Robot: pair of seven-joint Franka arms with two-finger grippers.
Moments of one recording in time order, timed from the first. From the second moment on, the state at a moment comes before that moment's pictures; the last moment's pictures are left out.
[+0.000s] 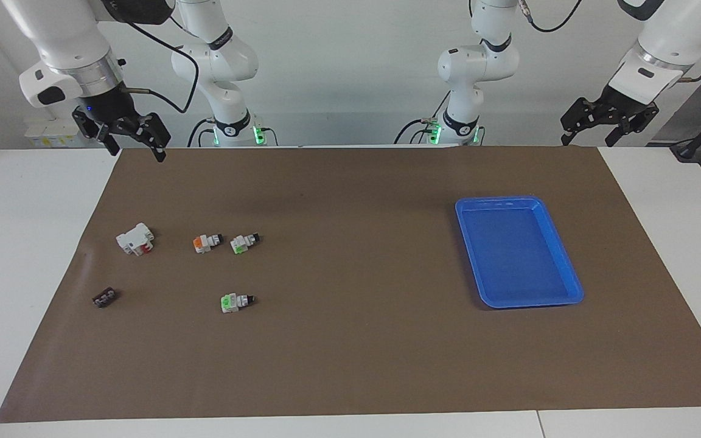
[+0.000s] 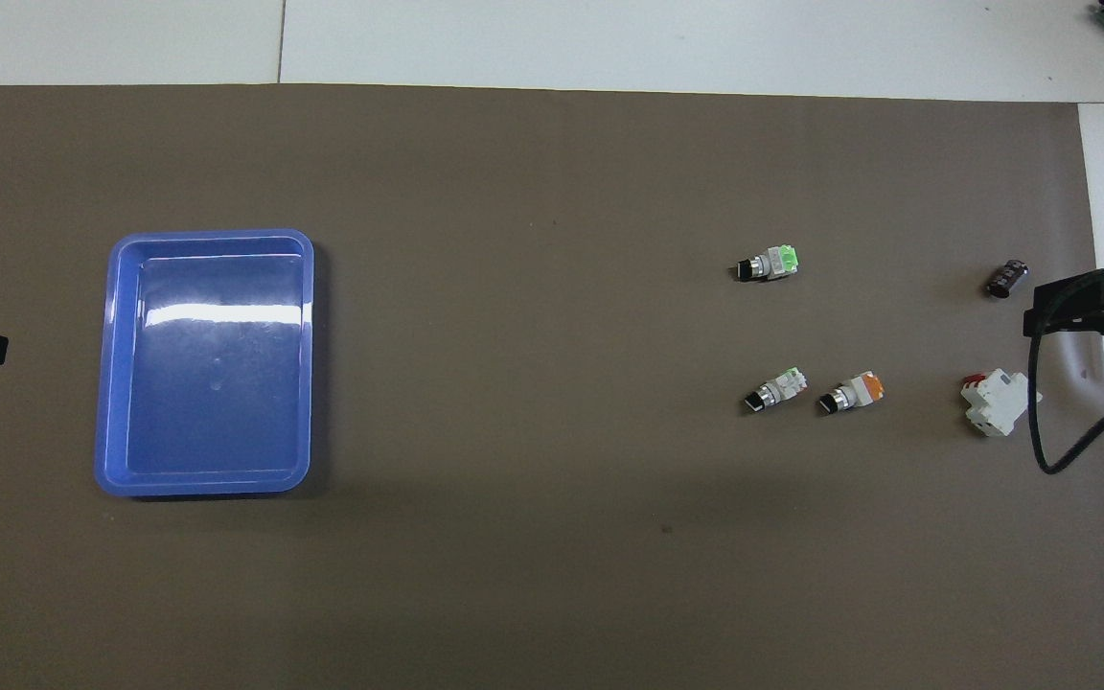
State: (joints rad) left arm 0.05 -0.04 -0.01 -1.52 -0.02 1.42 0.13; right arm 0.00 -0.06 -0.02 -1.60 -0.02 1.53 0.16
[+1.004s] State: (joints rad) left arm 0.05 -0.04 -0.01 -1.52 -0.02 1.42 0.13; right arm 0.00 -0.06 -0.02 -1.62 -0.02 1.53 0.01
